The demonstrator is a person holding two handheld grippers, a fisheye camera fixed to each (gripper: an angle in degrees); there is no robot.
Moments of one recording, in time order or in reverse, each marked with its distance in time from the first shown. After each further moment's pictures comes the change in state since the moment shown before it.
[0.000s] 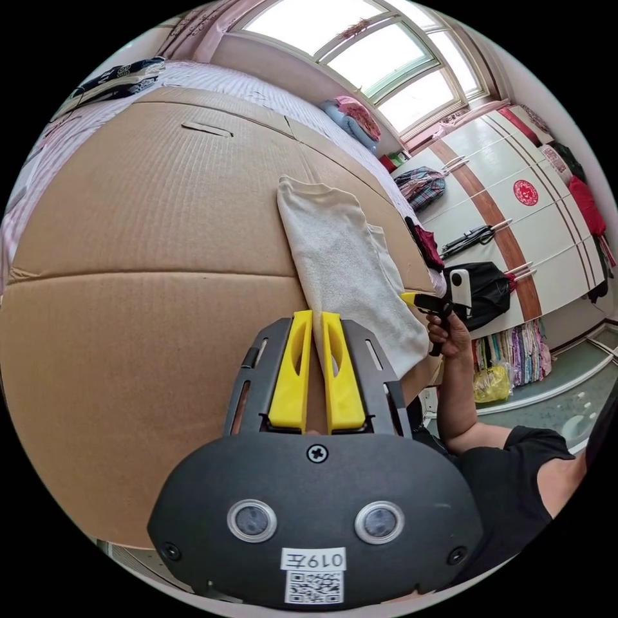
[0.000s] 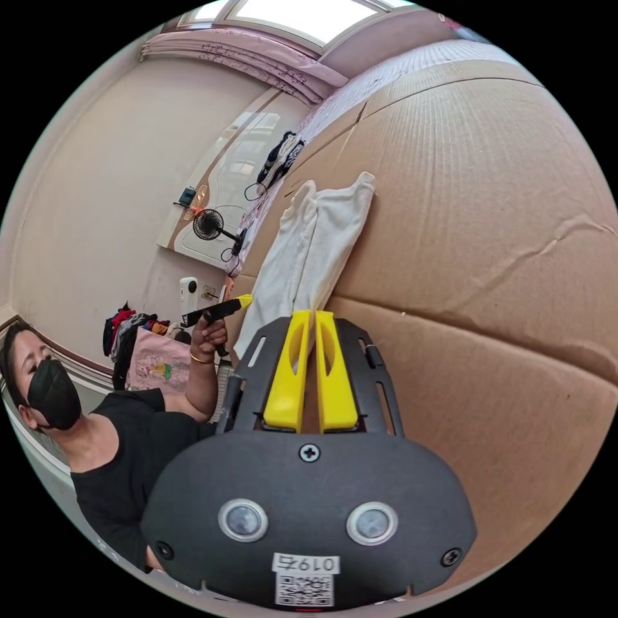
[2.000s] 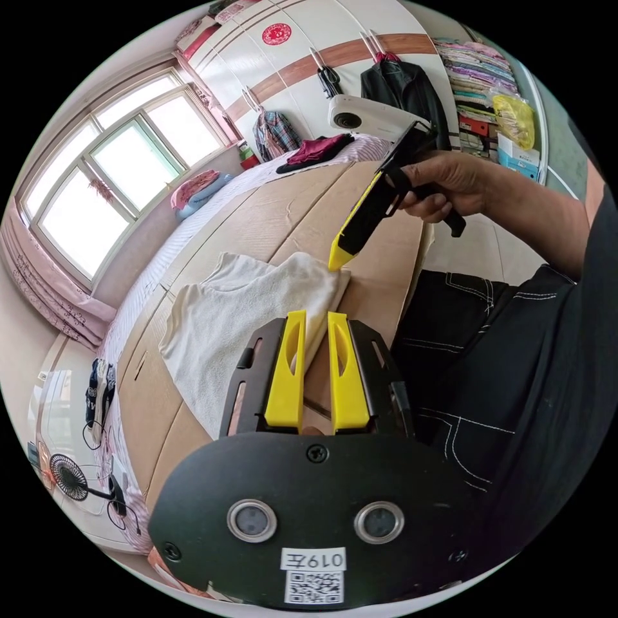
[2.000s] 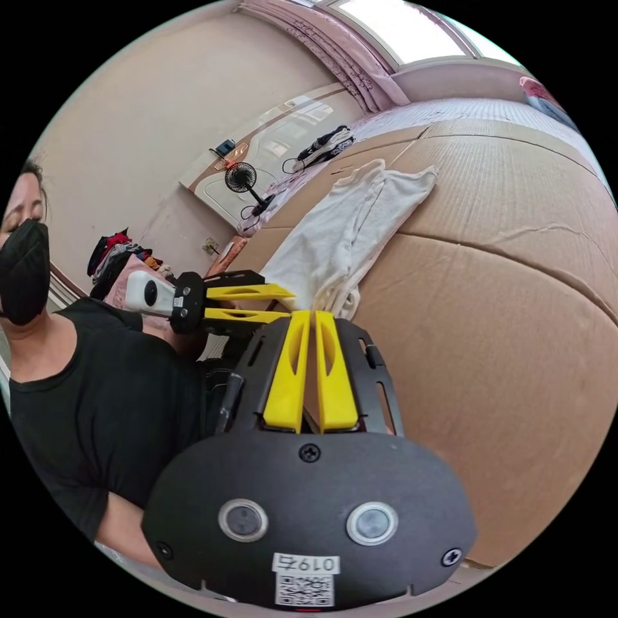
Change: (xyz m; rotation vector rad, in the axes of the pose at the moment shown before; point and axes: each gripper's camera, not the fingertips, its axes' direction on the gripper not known) left arm 0.516 0.190 0.010 0.045 -0.513 1.095; right arm 0.094 0.286 0.099 0.007 0.117 -0.292
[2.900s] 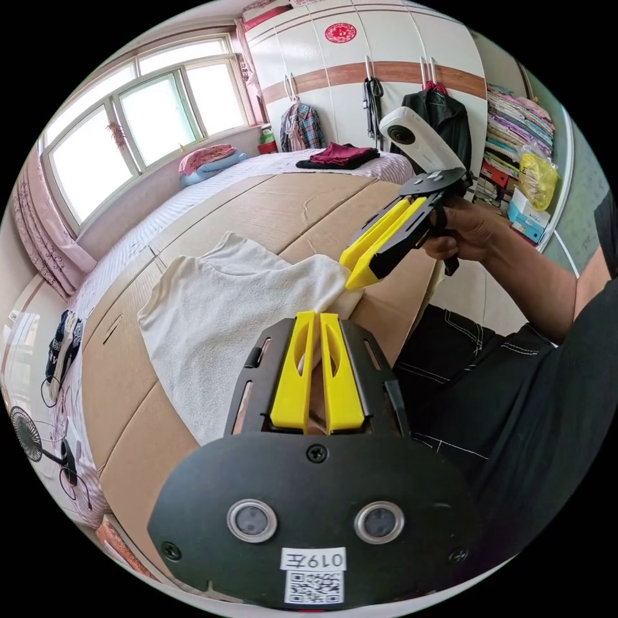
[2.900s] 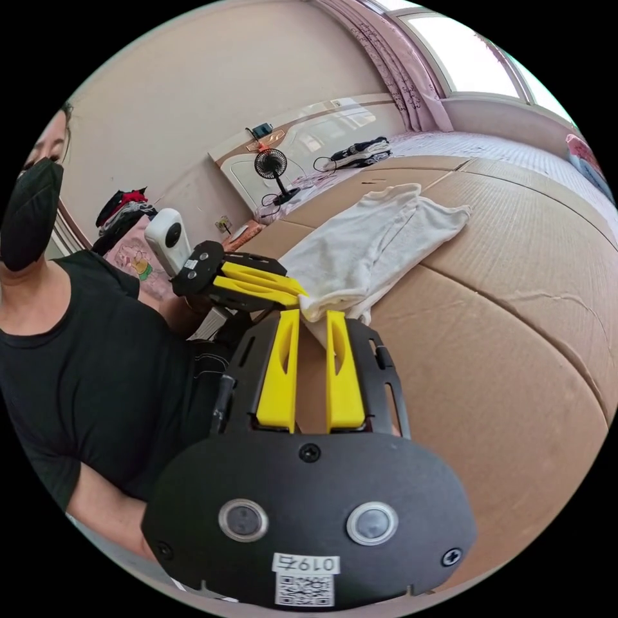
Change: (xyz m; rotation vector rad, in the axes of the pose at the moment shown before) left arm -0.067 0.005 -0.009 0.000 0.124 -0.214; right arm -0.009 0.033 0.038 -0.005 0.025 -0.217
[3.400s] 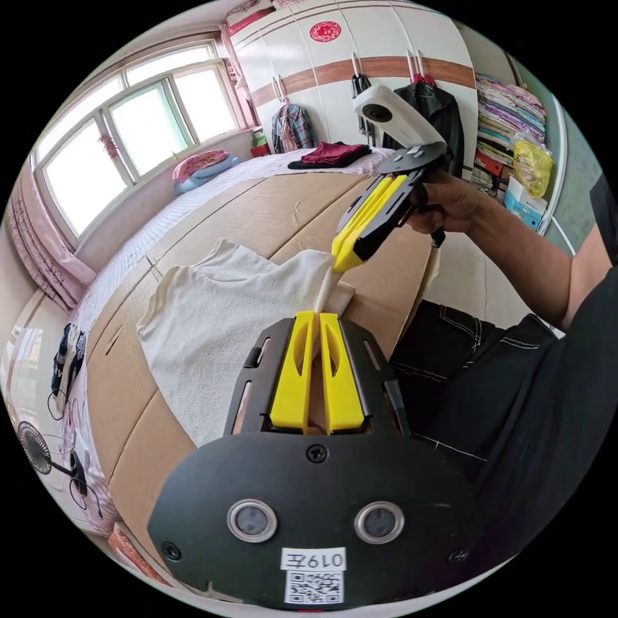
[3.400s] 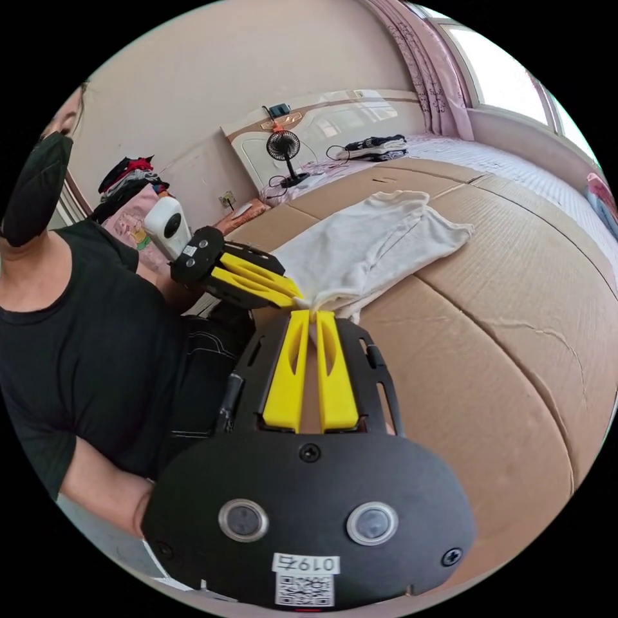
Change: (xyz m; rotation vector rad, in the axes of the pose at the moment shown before) left arm 0.011 0.000 -0.007 -0.015 -0.016 0.057; right arm -0.011 -0.008 -0.009 -0.082 0.043 -0.118
